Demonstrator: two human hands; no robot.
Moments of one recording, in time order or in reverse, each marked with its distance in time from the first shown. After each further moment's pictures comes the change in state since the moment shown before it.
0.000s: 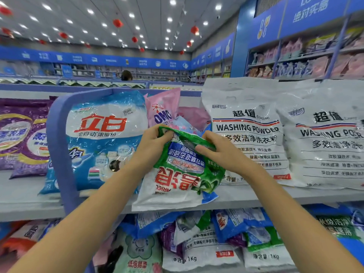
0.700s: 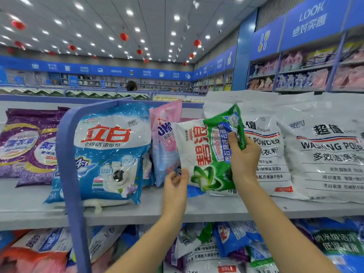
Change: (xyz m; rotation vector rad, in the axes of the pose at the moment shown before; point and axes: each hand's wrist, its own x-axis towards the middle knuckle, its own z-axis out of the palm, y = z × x) left_hand -0.062 -0.050 0.064 -0.213 0.210 -0.334; right_hand -0.003 -0.003 0.003 0.628 0.933 0.189
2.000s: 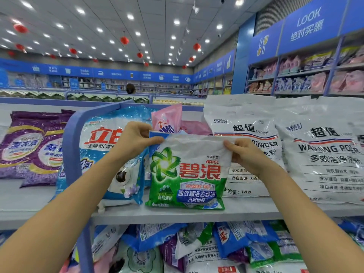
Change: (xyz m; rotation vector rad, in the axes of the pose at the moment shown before) left_hand 0.078 0.126 -0.086 0.534 -0.262 0.573; right_hand 0.048 0.007 -0.028 0.087 -0.722 0.401
